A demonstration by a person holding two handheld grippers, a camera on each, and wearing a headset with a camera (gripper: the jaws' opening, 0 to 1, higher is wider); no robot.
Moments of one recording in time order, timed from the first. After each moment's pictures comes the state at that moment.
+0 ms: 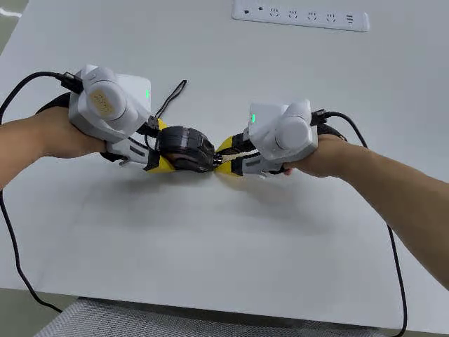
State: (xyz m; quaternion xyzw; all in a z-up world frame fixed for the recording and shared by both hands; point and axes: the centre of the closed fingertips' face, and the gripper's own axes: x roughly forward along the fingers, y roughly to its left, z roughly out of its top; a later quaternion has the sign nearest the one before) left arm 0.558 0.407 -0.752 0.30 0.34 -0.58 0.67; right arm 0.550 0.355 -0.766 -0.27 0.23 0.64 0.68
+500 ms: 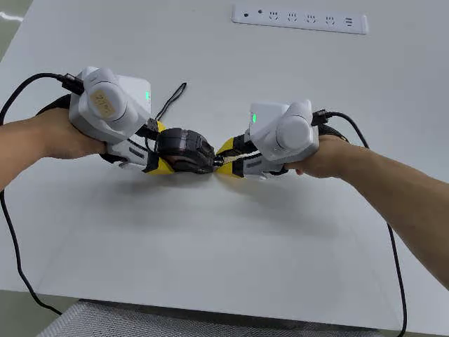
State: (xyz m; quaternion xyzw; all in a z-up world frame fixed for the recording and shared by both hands) left arm 0.558 0.409 -0.751 0.30 0.35 -0.58 0.67; right arm 0.550 0.351 -0.764 -0.27 0.24 0.64 0.68
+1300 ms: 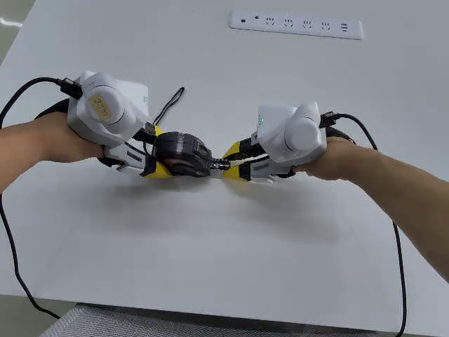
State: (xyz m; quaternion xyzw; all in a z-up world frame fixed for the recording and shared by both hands) left arm 0.557 0.409 -0.752 0.30 0.35 -0.58 0.67; right arm 0.547 0.336 -0.761 -0.27 0.24 0.64 0.68
